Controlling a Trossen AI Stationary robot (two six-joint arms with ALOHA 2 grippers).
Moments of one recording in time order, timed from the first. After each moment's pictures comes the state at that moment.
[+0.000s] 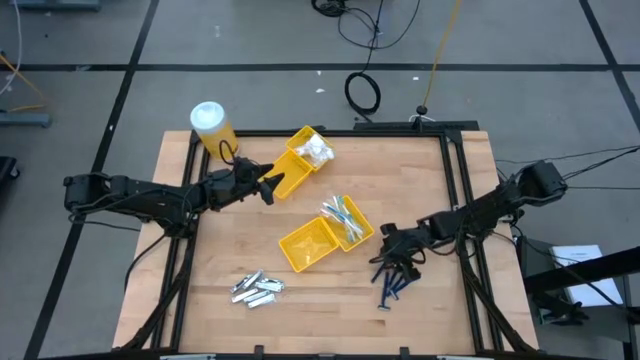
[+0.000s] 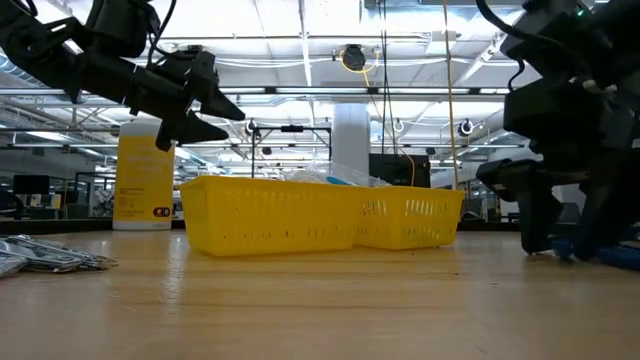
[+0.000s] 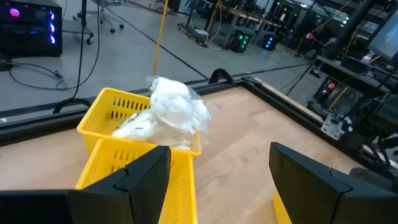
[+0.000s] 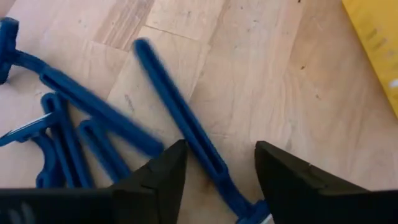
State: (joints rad) left arm 0.21 1.09 0.30 0.62 -0.37 -0.44; right arm 0.30 1.41 0.43 -0.05 -0.10 -0.02
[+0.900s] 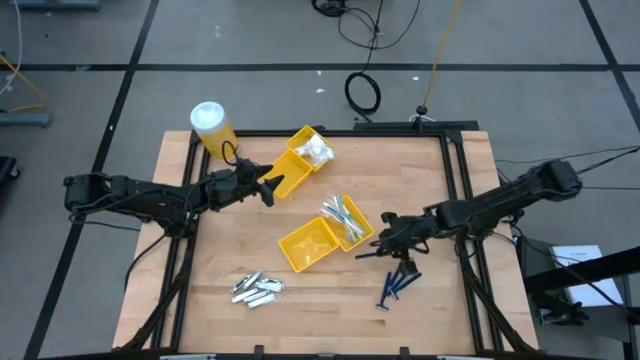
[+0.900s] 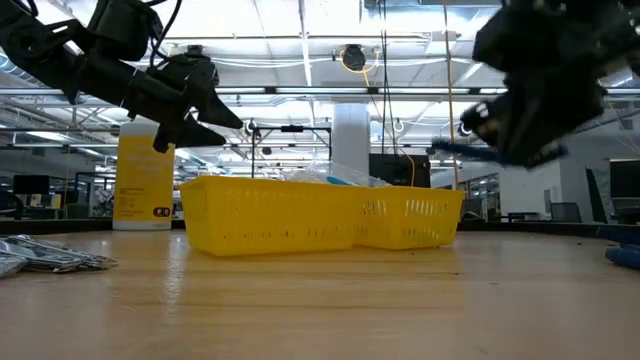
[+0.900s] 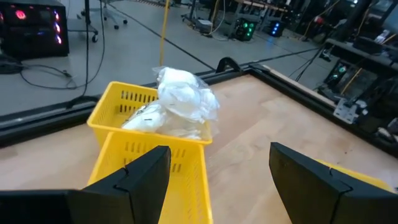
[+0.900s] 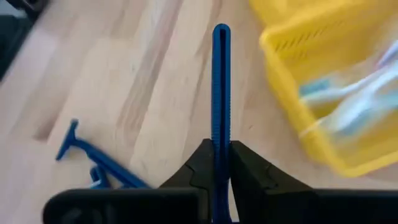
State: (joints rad) left arm 0.22 1.09 0.30 0.57 -0.36 -0.40; right arm 0.25 1.19 0.59 -0.20 -0.10 0.08
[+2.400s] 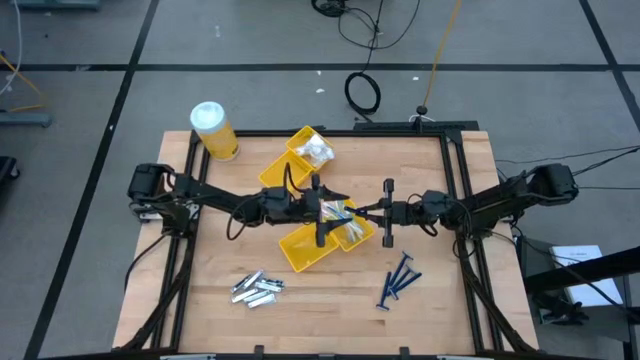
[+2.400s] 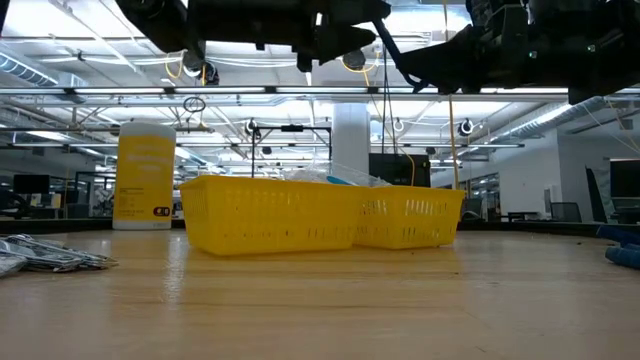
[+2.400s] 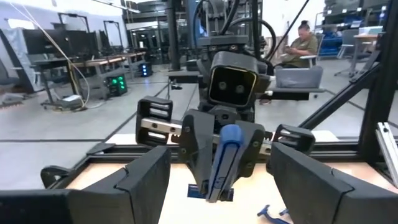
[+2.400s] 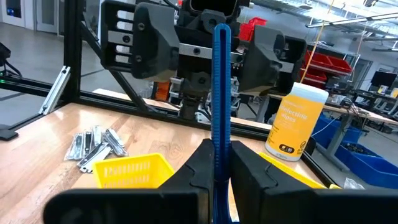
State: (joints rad) left arm -0.06 1.70 0.93 0.82 -0.11 0.08; right arm 0.06 1.27 0.31 1.04 0.07 -0.22
